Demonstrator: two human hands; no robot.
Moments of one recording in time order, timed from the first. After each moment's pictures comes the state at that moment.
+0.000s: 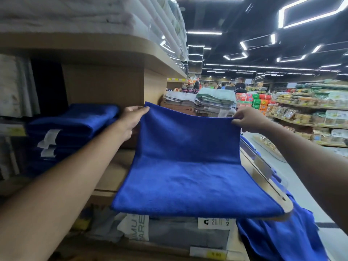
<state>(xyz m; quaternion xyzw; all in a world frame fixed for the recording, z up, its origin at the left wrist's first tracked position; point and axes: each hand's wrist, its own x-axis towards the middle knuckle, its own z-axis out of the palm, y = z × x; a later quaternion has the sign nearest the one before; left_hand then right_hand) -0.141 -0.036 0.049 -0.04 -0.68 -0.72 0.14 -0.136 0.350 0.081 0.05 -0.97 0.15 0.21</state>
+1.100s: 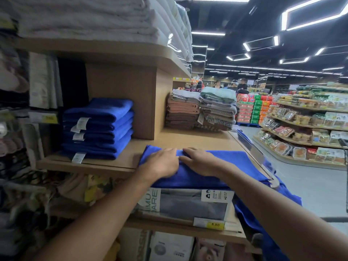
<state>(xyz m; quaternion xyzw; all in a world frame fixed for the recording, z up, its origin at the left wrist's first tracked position) -0.011 0.017 -0.044 -0.14 -0.98 -0.14 0.09 -0.008 0.176 -0.031 0.18 -0.98 0.11 0.04</state>
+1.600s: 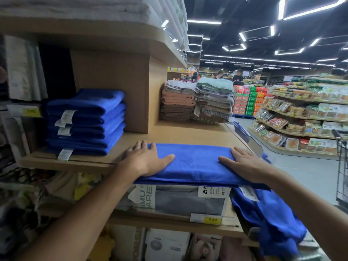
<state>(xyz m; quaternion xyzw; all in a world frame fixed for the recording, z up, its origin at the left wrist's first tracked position) -0.011 -0.017 -0.052 -0.03 -1.00 -0.06 0.01 0.009 0.306 -0.047 -0.01 -1.00 0.06 0.01</state>
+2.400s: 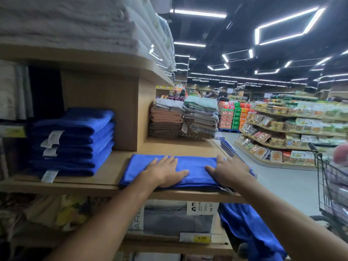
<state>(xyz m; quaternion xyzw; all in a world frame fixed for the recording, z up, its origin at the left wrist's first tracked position) -0.045 0.057 -0.045 -0.20 -0.98 -0.05 0.00 -0.009 0.284 -0.032 -0.12 -0.98 -0.07 0.13</state>
